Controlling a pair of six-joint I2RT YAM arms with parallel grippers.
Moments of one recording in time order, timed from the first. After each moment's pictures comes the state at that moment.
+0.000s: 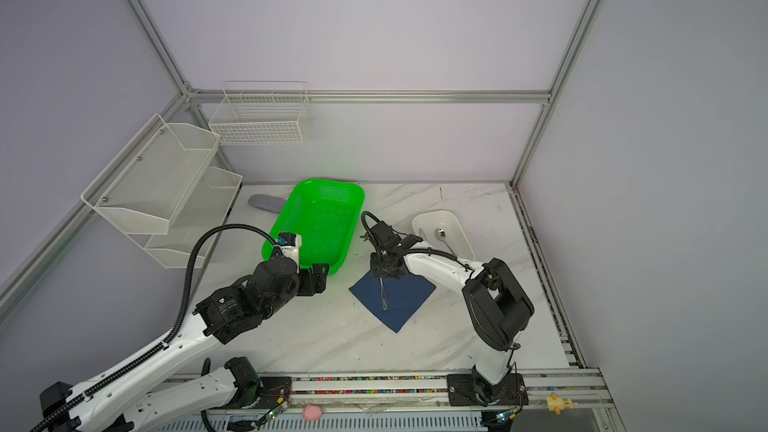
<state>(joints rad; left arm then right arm) -0.79 0.90 0.85 -0.62 -0.40 -0.62 0.76 1.75 1.24 -0.59 0.05 0.65</state>
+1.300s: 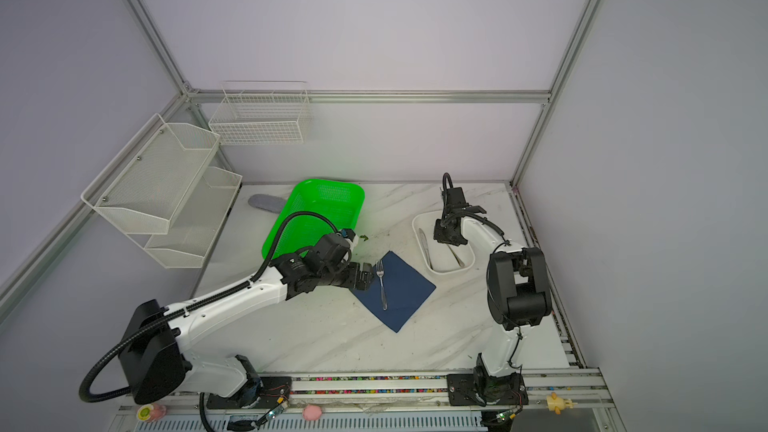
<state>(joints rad) -0.79 1.46 1.09 -0.53 0.02 -0.57 0.18 1.82 1.34 -0.65 0.03 0.33</state>
